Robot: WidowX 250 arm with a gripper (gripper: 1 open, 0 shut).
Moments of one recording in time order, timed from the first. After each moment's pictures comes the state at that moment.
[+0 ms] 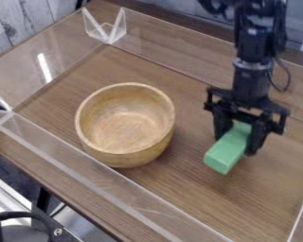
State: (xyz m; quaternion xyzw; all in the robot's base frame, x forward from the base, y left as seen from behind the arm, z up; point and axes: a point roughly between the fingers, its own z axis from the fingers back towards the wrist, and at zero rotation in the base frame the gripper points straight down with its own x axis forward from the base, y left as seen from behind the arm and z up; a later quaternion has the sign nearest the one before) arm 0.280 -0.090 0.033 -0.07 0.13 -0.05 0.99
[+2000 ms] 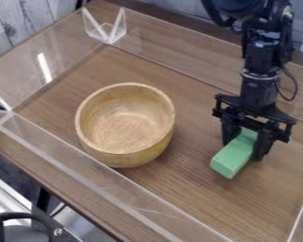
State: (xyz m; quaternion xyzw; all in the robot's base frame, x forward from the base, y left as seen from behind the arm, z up) arm 0.291 -0.094 0.019 -0.08 0.10 -0.06 0.99
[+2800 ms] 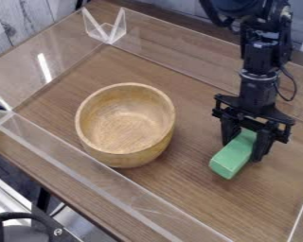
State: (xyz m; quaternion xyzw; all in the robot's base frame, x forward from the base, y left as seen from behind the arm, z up) arm 0.290 -0.093 0.019 -0.08 0.10 -0.07 0.99
